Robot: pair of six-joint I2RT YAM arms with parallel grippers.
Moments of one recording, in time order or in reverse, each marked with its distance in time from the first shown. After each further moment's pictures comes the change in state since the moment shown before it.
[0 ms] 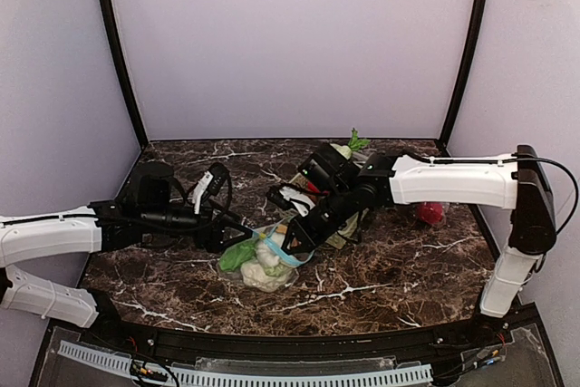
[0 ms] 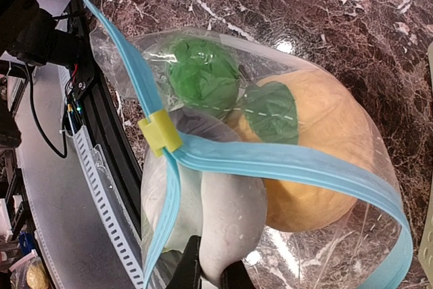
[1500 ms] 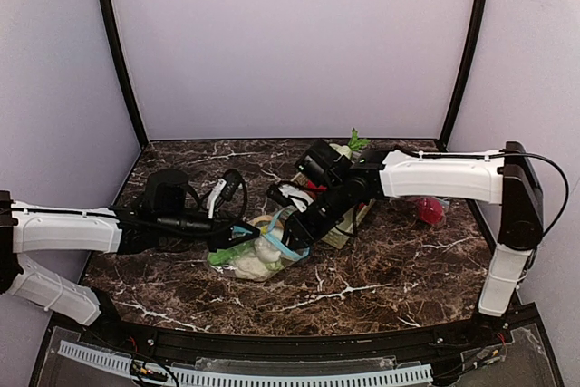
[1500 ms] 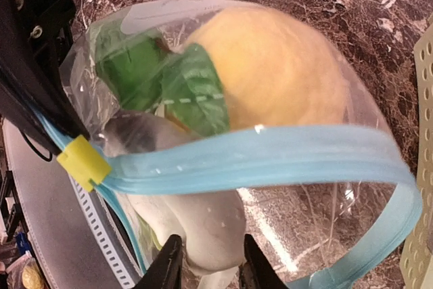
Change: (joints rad) left arm -0.024 0.150 -0.018 0.190 0.058 -0.086; right arm -0.039 0.084 0.081 -0.056 -0.011 -0.046
